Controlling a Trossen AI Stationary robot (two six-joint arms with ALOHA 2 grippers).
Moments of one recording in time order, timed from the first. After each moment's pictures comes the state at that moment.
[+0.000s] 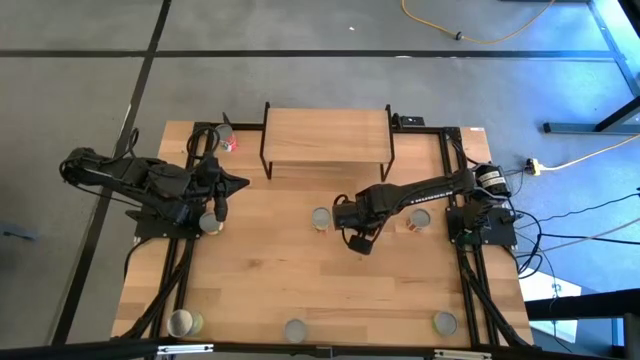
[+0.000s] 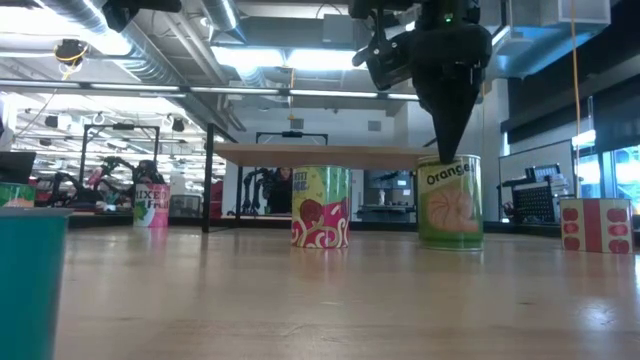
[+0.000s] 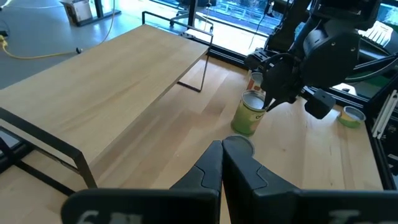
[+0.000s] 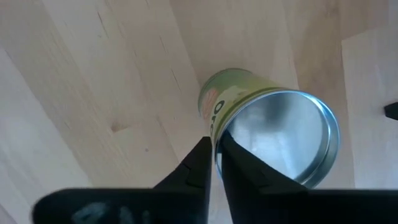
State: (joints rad) left arm -0.27 0.65 0.85 -0.61 -0.56 -0.46; right arm 0.15 1.85 1.48 -1.18 0.08 0.49
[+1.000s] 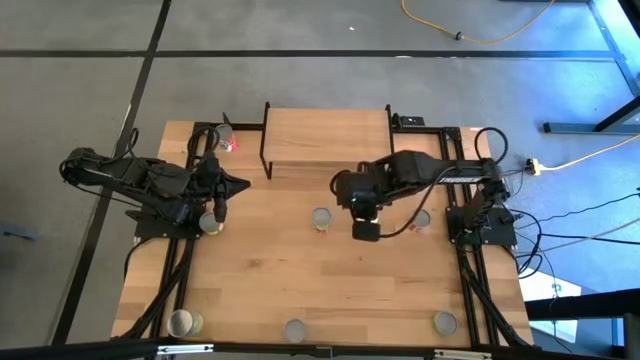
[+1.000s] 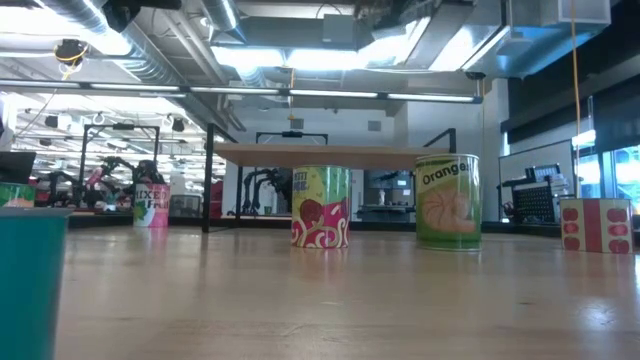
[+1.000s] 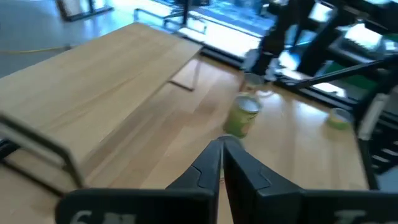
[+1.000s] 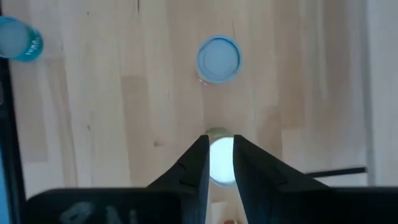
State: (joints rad) left arm -0.27 0.65 0.85 -0.58 -0.51 -0.47; right arm 0.15 1.85 2.14 -1.52 0.11 0.20
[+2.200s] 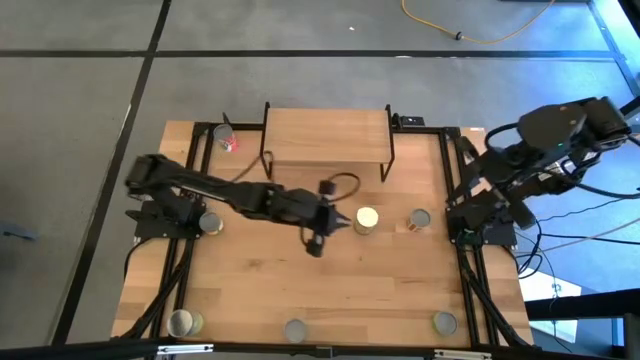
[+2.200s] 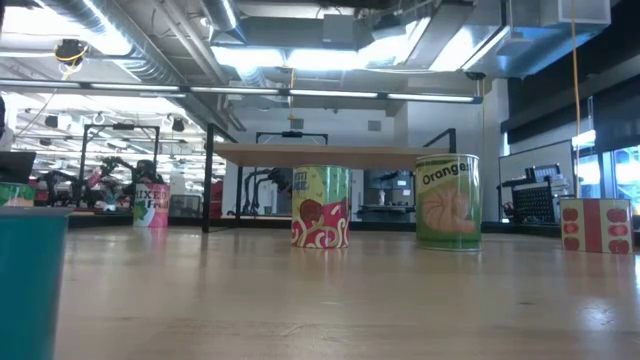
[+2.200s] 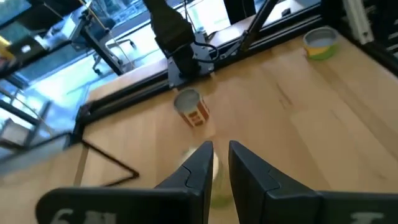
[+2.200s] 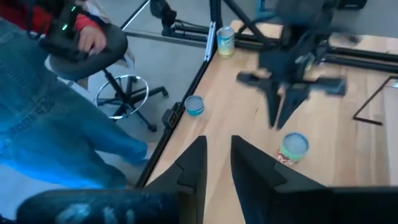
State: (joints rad) left arm -0.17 1.67 1.37 -0.14 -0.20 0.33; right arm 0.29 1.36 2.34 -1.57 -0.18 0.04
